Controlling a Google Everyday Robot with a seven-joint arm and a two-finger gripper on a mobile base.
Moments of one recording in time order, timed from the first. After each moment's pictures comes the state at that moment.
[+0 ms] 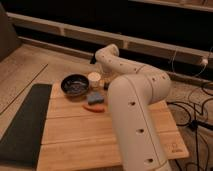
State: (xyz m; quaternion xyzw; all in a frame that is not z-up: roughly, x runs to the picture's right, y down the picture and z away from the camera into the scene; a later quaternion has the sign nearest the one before) arm 0.029 -0.040 0.984 -0.20 0.19 0.58 0.77
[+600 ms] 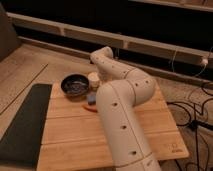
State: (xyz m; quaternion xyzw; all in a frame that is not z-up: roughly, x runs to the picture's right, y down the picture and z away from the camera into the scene) arm 0.018 -0.017 1.008 -0.23 0.25 0.55 0.77
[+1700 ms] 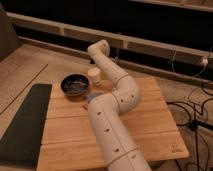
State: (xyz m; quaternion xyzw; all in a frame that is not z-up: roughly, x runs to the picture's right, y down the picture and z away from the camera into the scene) arm -0.019 -0.190 1.038 -0.08 0.04 0.50 0.86
